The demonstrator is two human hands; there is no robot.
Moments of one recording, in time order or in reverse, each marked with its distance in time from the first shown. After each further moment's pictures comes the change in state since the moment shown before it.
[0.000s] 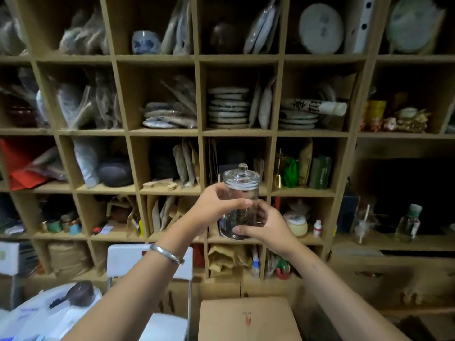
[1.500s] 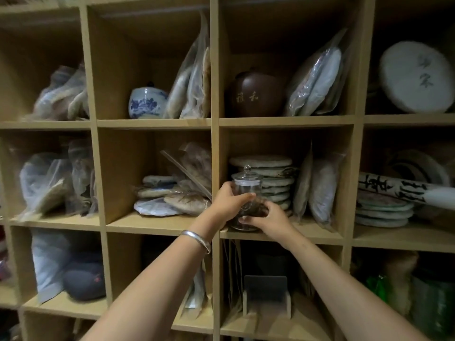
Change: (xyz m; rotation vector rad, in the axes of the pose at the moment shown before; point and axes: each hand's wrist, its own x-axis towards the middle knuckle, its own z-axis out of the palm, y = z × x) left_hand 0.408 -0.004 -0.141 0.122 0.281 0.027; right_hand 0.462 -0.002 -0.027 -0.117 0.069 -0.071
